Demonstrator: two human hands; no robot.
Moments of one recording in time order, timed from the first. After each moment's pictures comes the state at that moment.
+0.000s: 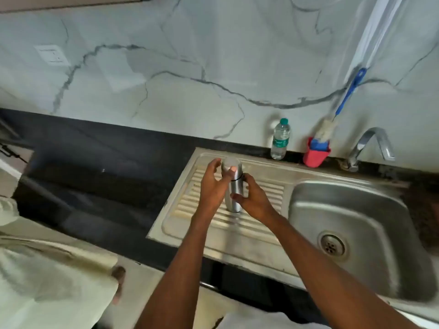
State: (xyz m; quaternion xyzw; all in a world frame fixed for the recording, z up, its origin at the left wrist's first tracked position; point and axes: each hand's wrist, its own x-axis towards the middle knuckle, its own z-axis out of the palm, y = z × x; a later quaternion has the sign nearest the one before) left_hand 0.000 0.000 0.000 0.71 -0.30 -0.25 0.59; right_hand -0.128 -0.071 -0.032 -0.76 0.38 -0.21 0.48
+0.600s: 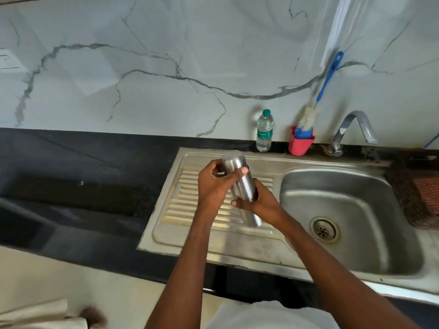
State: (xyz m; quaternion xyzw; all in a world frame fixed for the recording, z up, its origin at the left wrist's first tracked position) left_hand -0.030 -0.015 0.027 0.66 -0.33 -0.30 0.61; right_hand -0.178 -0.079 -0.033 -0.69 0.39 -0.22 0.57
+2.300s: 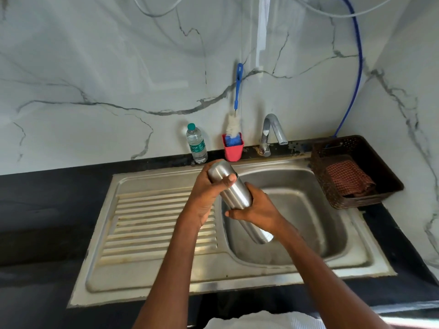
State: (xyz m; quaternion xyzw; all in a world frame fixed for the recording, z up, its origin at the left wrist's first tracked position) left_hand -0.155 -0.108 0.038 0.50 -0.38 -0.55 0.56; right_hand -0.331 -0.125 0.004 -0.68 0.50 -0.25 0.48
